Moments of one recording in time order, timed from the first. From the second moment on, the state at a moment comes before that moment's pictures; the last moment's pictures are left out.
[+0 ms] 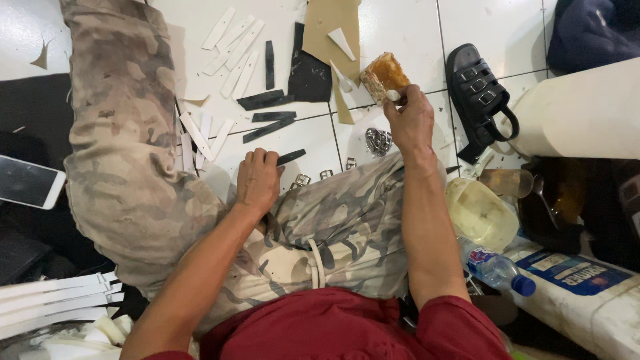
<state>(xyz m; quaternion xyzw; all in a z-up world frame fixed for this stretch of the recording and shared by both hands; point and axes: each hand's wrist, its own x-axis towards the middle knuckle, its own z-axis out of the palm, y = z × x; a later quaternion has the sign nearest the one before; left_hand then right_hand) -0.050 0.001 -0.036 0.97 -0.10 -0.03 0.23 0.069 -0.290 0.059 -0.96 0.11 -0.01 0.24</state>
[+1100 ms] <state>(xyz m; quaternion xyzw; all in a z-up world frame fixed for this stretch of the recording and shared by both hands) -0.047 -0.005 -0.020 0.97 -0.16 -0.09 0.15 0.024 -0.171 -0.003 -0.90 -0.04 0.14 0.41</state>
